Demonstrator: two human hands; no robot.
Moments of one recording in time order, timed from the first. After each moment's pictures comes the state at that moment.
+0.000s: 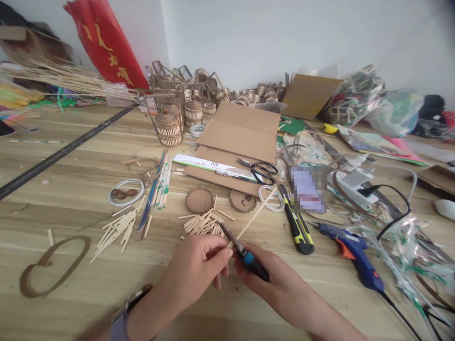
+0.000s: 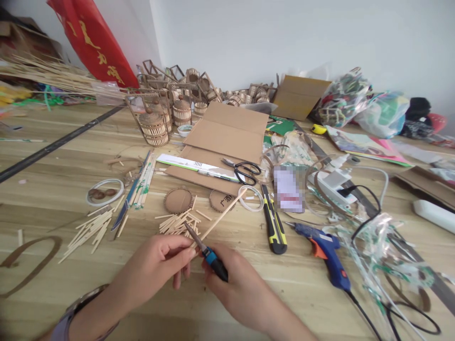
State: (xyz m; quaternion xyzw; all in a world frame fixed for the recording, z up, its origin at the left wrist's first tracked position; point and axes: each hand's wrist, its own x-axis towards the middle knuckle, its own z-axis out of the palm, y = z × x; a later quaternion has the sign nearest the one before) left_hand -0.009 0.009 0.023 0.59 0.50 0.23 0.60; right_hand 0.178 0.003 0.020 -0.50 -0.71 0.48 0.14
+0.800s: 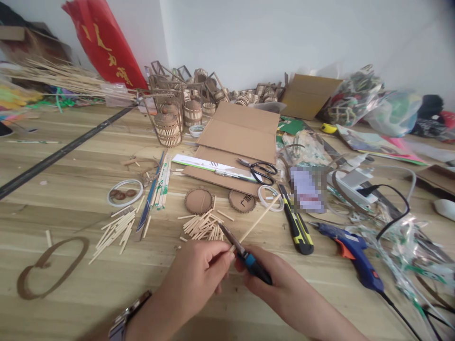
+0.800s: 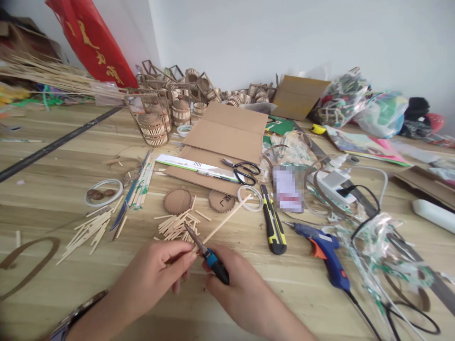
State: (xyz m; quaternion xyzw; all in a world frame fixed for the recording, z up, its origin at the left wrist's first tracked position) left_hand -0.006 0.005 0.023 0.65 0.52 0.22 0.51; right_hand 0.178 0.003 0.027 -0.52 -0.69 0.48 0.14
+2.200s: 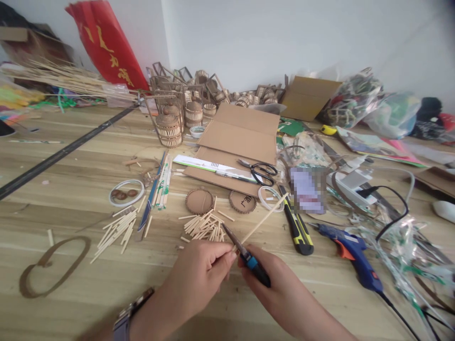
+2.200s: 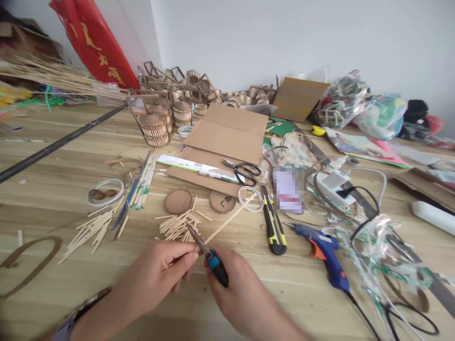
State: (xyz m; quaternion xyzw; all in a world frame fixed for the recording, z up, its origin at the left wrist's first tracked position) left_hand -0.005 0.005 0.024 0.70 0.50 0.22 0.47; right_hand 0.173 -0.003 0.017 -0.52 -0.73 0.40 0.18
